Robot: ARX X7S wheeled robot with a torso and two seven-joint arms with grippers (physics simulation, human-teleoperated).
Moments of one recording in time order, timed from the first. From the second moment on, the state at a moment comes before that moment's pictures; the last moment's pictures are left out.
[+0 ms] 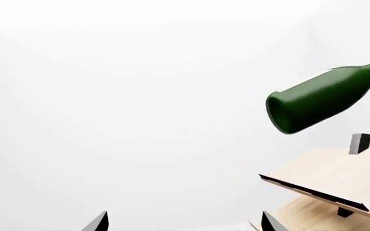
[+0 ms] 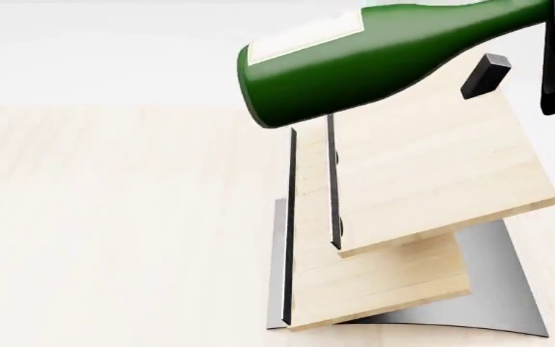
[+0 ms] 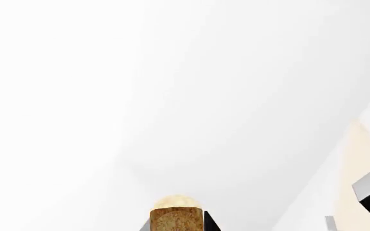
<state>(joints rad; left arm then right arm) 0.33 -0.43 0.42 0.63 0.08 0.26 -0.54 0.87 0.76 -0.25 -0.01 2.12 0.05 0.32</state>
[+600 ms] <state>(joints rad) 0.32 -0.43 0.43 0.63 0.08 0.24 -0.55 0.82 0.78 -0.24 0.12 2.12 0.07 0.24</state>
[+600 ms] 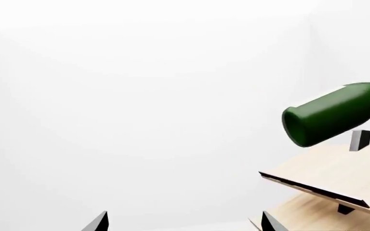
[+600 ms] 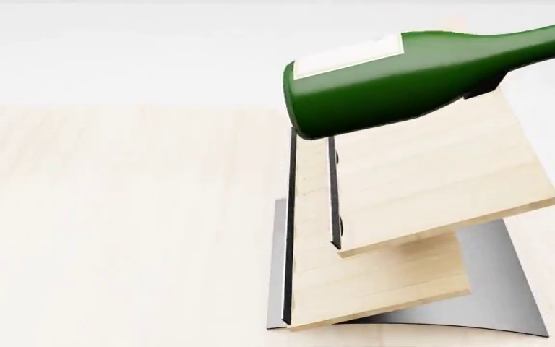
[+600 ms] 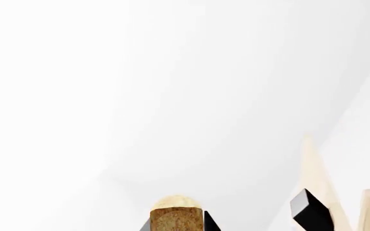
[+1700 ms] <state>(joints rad) 0.30 -0.44 0.45 0.61 0.08 0.23 -0.56 0.77 0.85 -0.25 0.14 2.08 0.13 0.17</state>
